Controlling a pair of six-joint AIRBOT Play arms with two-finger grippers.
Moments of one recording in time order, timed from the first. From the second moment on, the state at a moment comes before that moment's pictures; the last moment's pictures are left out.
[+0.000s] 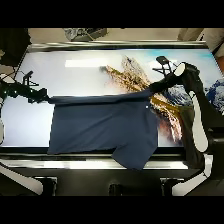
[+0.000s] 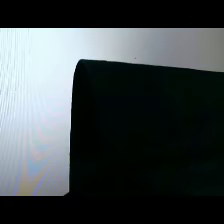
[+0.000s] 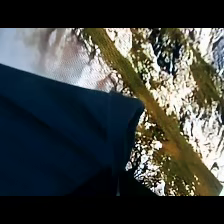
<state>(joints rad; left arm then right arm) 0.32 -1.86 1.73 1.11 -1.40 -1.33 -0.01 -1.82 1.76 -1.29 1.16 1.15</state>
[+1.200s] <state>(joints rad) 0.49 -1.28 0.65 1.25 -1.39 -1.30 -0.29 -1.43 1.27 -1.29 1.58 0.96</state>
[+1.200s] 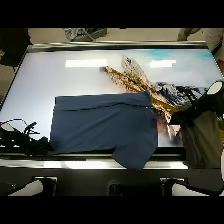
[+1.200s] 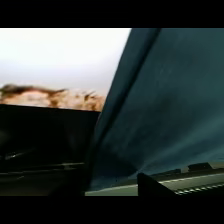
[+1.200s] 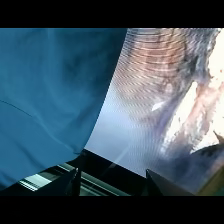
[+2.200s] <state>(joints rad) 0.49 -1.26 0.60 1.26 -1.36 -1.29 -0.29 -1.18 0.50 -0.95 1.24 0.88</state>
